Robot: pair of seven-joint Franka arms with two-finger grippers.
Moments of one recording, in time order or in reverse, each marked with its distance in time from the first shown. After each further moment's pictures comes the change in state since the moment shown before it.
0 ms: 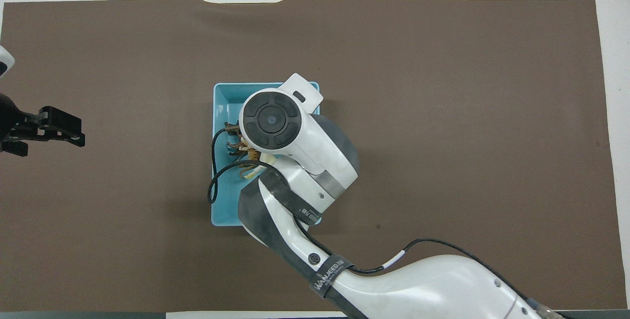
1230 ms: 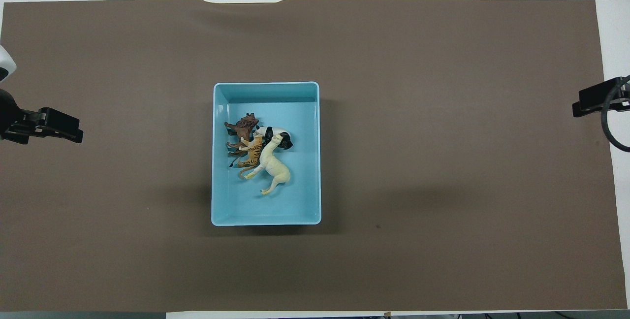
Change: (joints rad) left arm 0.046 0.017 -0.005 -0.022 0.000 0.065 0.163; right arm -0.663 -0.459 -0.064 -0.107 0.089 -0.592 -0.682
